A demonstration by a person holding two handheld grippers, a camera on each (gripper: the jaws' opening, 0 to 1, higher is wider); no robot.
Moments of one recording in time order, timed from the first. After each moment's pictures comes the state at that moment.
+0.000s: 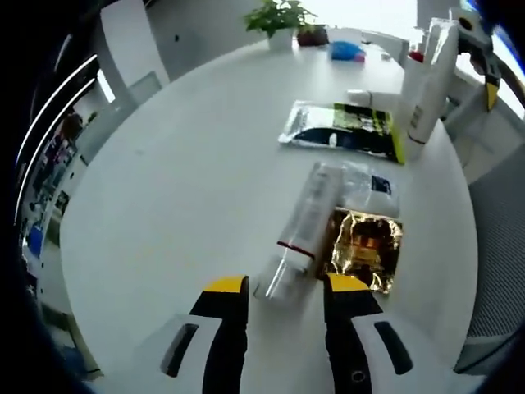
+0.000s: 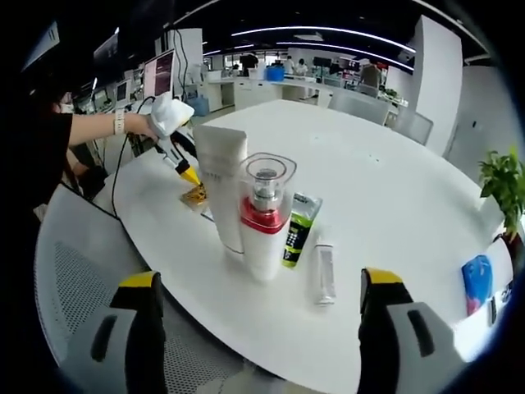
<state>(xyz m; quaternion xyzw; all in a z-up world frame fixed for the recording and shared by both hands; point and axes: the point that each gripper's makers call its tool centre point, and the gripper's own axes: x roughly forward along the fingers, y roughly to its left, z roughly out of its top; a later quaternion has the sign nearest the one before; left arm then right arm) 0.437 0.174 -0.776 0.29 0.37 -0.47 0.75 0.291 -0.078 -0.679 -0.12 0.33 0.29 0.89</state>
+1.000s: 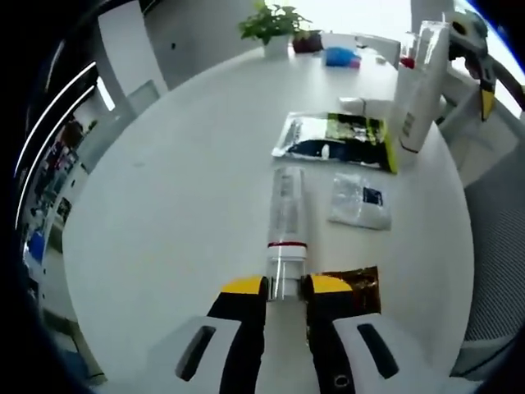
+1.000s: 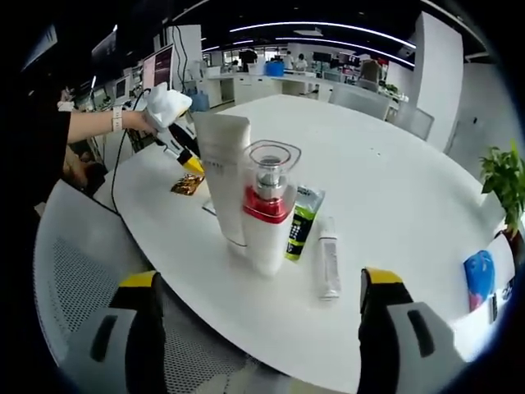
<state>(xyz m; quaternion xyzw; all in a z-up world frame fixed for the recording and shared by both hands) 0.431 0.163 -0.761 0.29 0.34 -0.47 0.76 0.283 -0.073 -0.685 -0.13 0.34 0.29 0.89</state>
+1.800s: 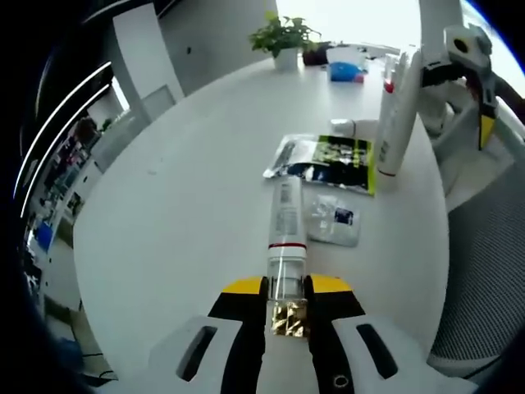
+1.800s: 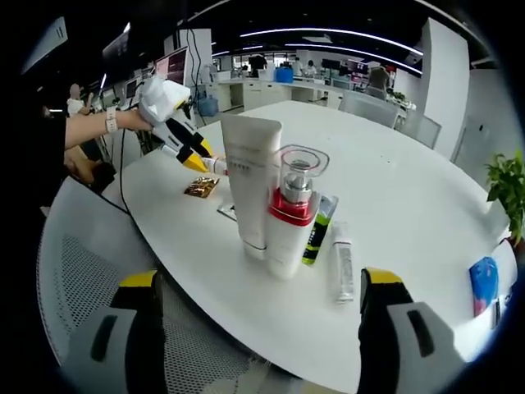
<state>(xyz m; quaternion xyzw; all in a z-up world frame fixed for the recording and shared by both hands) 0.392 0.158 -0.727 0.28 0.33 -0.45 0.78 0.273 -0.058 -0.683 -0.13 0.32 0.31 0.89</state>
